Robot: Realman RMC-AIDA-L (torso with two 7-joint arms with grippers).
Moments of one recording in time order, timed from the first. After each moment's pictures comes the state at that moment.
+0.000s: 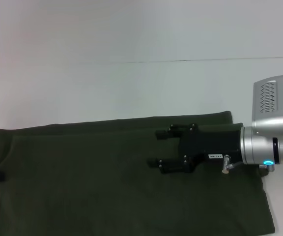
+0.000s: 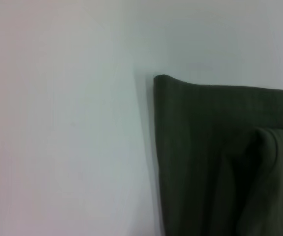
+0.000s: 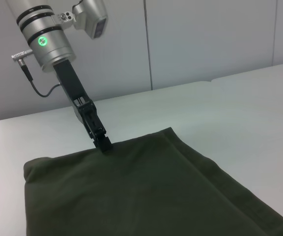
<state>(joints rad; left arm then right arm) -0.62 -1.94 0.42 0.81 2.84 1.52 -2.45 0.69 2.09 -0.86 -0.41 -1.94 -1.33 1.15</state>
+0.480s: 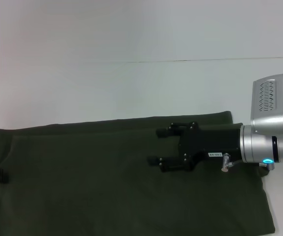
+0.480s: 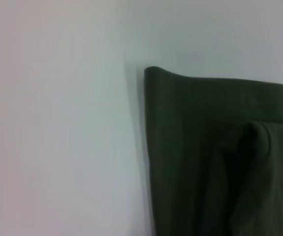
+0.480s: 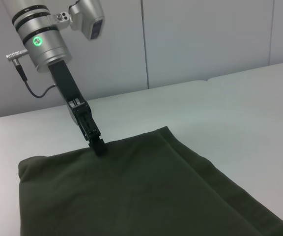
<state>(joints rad) -0.63 -1.94 0.42 0.78 2.84 1.52 -2.43 0.70 2.09 -0.86 -0.41 -1.94 -1.32 1.15</state>
